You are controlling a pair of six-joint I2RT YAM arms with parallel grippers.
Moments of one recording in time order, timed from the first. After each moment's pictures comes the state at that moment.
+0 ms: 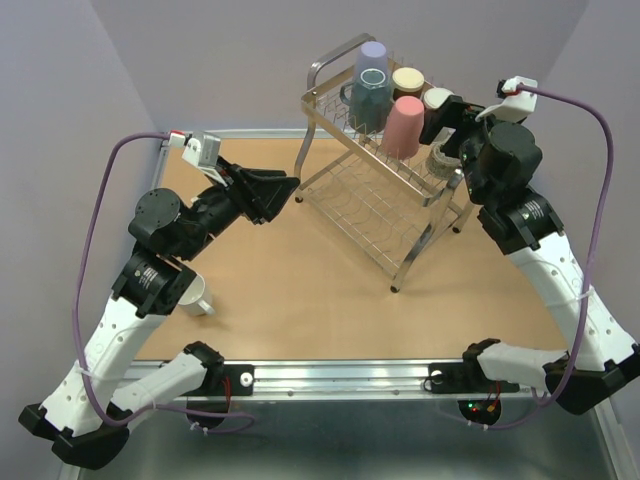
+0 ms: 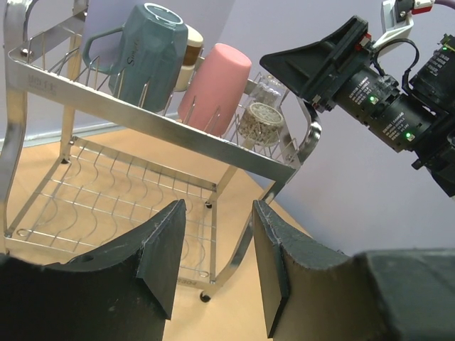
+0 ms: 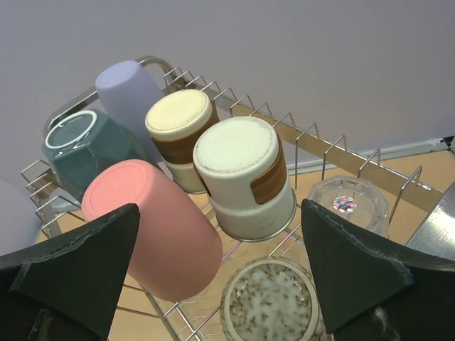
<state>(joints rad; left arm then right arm) -0.58 0.85 1.19 -0.16 0.21 -0.50 0.47 1.19 1.47 -0.26 0.49 0.29</state>
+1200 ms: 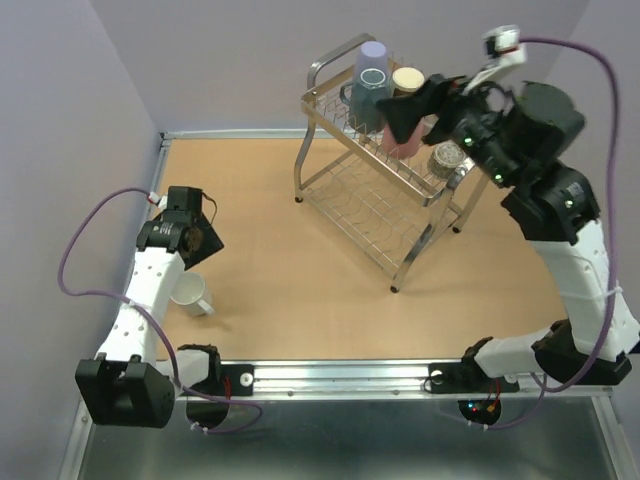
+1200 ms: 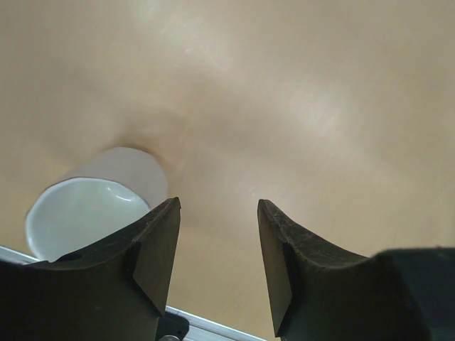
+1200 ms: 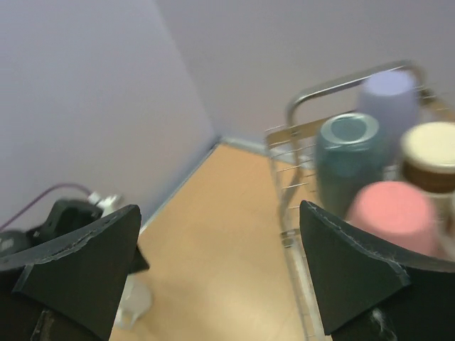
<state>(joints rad) -0.10 1.11 1.03 -0.95 -0.23 -0.60 0.59 1.32 2.03 -0.56 0.05 0.29</state>
